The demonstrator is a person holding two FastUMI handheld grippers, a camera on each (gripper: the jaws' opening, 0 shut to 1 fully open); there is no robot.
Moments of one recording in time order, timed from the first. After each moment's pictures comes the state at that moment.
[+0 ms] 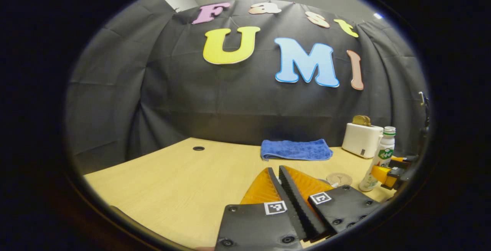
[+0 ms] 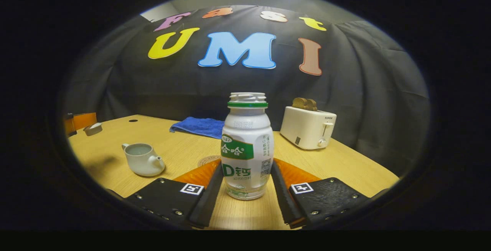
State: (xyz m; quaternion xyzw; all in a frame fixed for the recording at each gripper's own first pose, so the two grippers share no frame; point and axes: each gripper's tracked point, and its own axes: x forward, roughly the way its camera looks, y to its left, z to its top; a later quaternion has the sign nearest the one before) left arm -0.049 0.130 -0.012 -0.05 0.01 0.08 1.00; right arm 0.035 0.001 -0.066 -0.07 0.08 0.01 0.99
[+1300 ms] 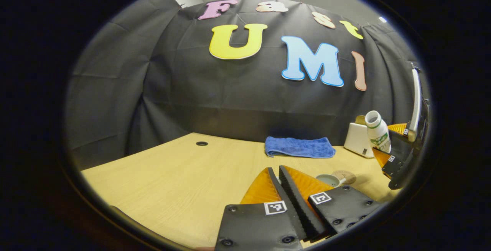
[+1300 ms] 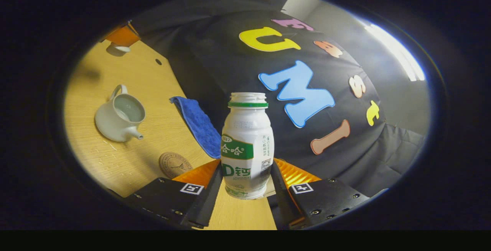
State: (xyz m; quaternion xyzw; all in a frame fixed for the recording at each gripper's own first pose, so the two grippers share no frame) left arm -0.051 0.153 -0.028 -0.06 0.02 0.08 0.99; right arm 0.063 0.039 0.000 -0.51 -0.02 -0.01 0.86
